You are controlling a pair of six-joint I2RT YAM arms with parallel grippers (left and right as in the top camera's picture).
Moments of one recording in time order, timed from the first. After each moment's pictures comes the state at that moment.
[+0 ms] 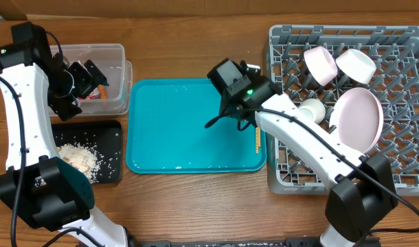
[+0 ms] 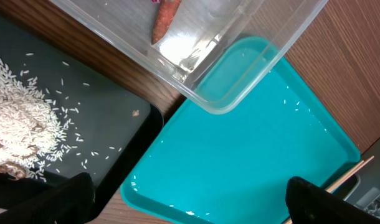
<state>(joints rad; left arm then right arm) 0.32 1.88 1.84 -1.37 0.25 -0.43 0.65 1.83 1.54 -0.96 0.28 0.80</state>
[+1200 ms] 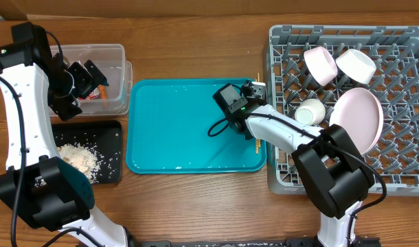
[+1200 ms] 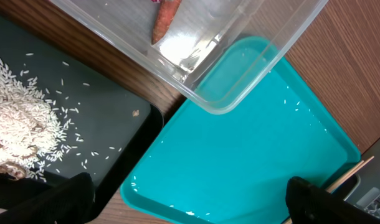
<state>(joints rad) 0.32 1.88 1.84 -1.37 0.25 -0.43 0.61 2.01 1.27 -0.58 0.51 0.77</state>
